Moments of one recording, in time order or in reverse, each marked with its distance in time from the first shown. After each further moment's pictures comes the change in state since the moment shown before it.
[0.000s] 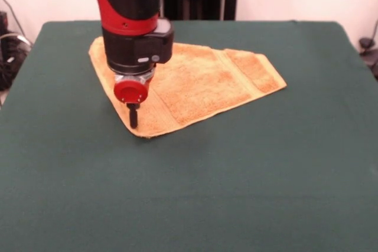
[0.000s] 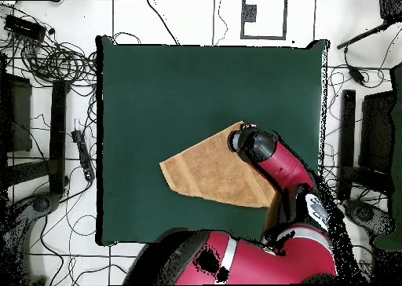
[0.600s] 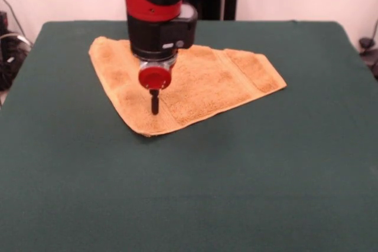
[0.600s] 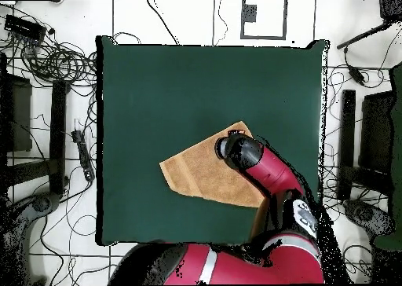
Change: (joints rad) arm 0.047 -0.050 -0.002 0.076 0.000 0.000 0.000
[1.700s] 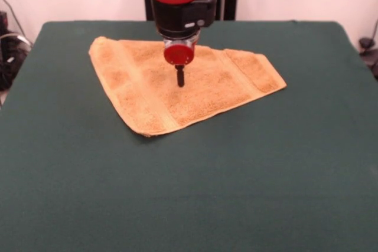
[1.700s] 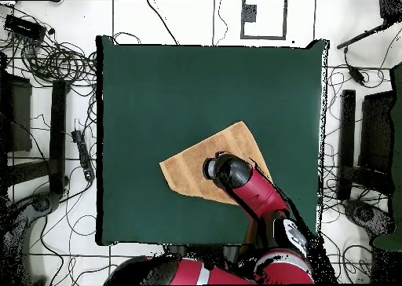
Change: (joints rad) arm 0.019 -0.068 0.024 0.208 0.052 0.000 0.000
